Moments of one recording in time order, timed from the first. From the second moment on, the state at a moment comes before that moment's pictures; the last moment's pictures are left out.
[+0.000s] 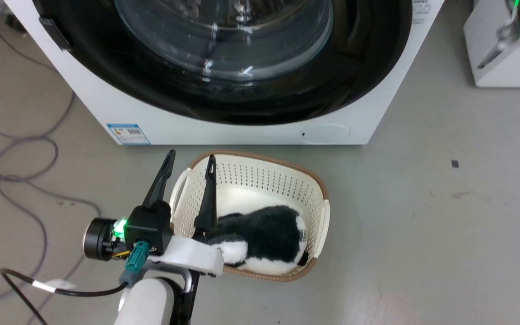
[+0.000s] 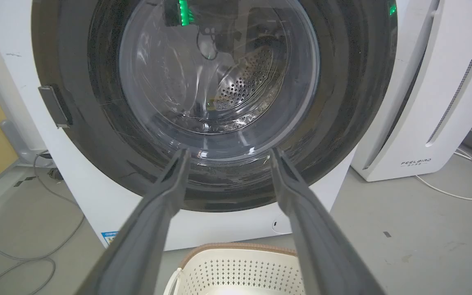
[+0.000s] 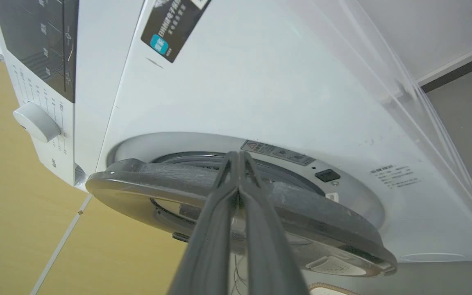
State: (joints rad) left arm -0.22 0.05 -0.21 0.04 -0.08 0.07 -0.19; right arm -1.28 -0.35 0.39 0.92 1.48 0.12 0.27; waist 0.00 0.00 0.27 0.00
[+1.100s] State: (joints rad) left arm -0.34 0.05 -0.30 0.04 -0.12 0.13 -0.25; right arm -1.76 -0.31 0.84 1.26 1.82 0.12 0.63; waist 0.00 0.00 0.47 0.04
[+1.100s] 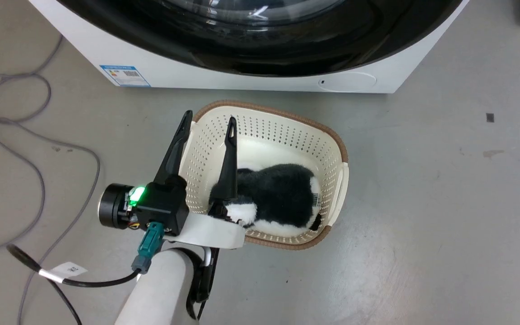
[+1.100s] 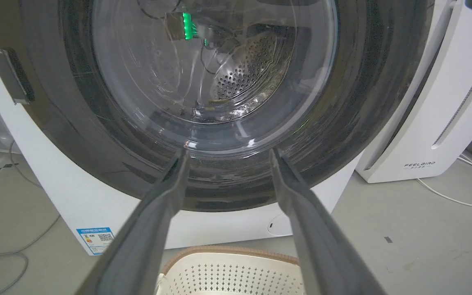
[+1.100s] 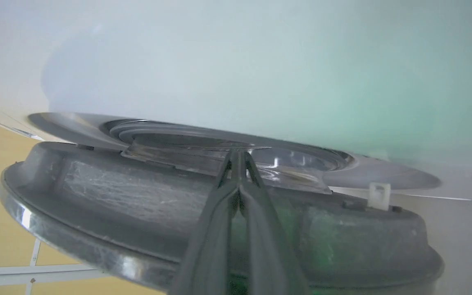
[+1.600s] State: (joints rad) left arm -0.35 0.05 -0.30 0.06 -0.13 0.14 -0.26; right arm -1.70 -0.31 0.86 1.22 1.86 0.12 0.69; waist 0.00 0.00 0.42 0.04
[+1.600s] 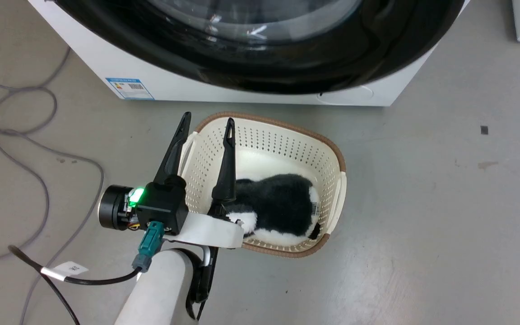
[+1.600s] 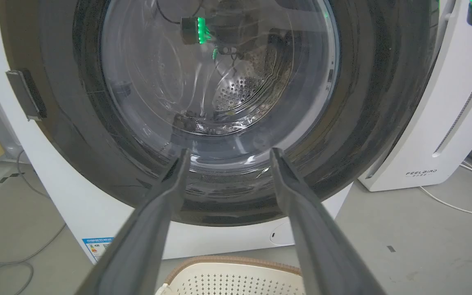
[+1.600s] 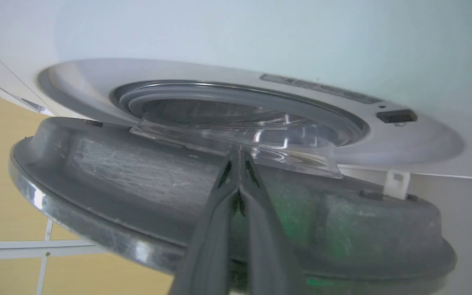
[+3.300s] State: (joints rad) left arm -0.11 0.09 -0.21 0.14 -0.13 0.12 -0.26; right arm -1.08 -0.40 1.06 0.50 2.08 0.12 0.71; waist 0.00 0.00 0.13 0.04
